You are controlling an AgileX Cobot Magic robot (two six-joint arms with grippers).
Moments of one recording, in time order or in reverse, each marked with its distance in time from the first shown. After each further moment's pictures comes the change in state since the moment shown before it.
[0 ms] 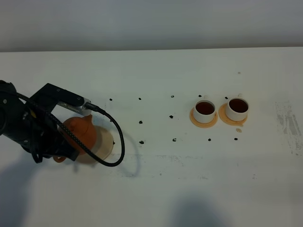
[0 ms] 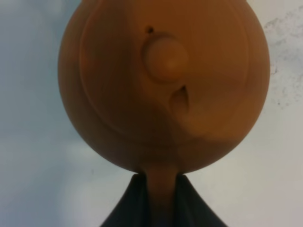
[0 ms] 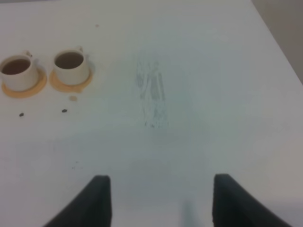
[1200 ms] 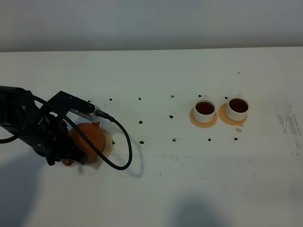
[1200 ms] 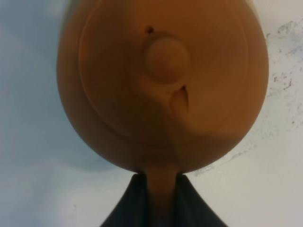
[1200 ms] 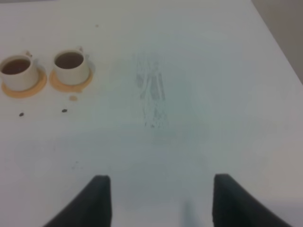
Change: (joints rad) left arm -0.023 0.101 0.000 -0.009 -0.075 0.017; right arm 0.000 0.000 0.000 0.000 0.000 0.000
